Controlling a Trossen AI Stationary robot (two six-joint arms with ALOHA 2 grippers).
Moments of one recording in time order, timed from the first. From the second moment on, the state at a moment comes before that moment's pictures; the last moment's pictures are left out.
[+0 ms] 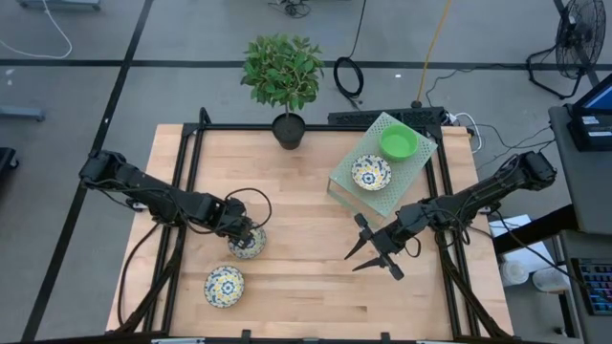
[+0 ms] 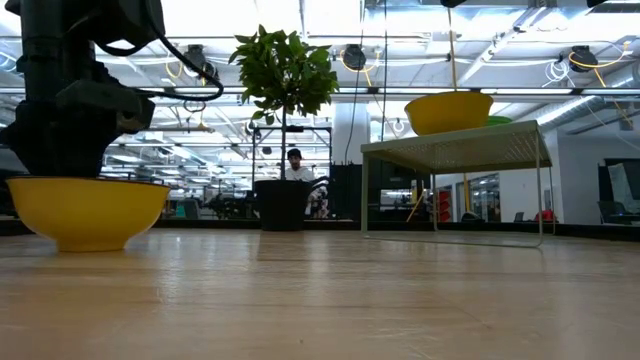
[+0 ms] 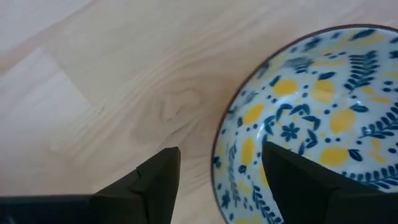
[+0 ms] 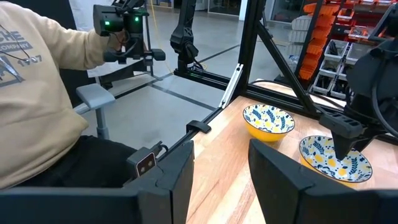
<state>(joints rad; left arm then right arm) -0.28 1.31 0.71 -0.84 -0.05 -1.26 0.37 1.17 0.67 0.34 -0.21 -0.07</state>
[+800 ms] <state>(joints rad) -0.28 1.31 0.71 -0.87 -0.05 -1.26 0.37 1.17 0.67 0.34 -0.21 -0.07</state>
